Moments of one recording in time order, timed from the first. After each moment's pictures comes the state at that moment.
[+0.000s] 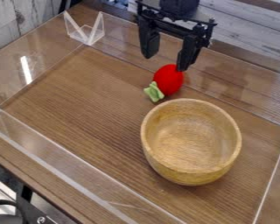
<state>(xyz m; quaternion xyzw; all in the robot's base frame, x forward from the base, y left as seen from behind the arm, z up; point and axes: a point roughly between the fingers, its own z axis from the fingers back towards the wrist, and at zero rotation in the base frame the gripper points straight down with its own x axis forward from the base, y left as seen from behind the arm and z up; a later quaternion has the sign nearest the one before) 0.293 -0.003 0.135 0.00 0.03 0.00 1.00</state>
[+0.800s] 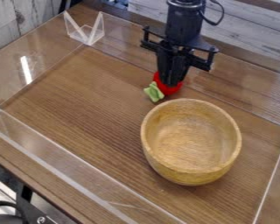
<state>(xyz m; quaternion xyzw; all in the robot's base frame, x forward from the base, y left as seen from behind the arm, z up) 0.298 -0.010 0.095 0.00 0.06 0.00 1.00</state>
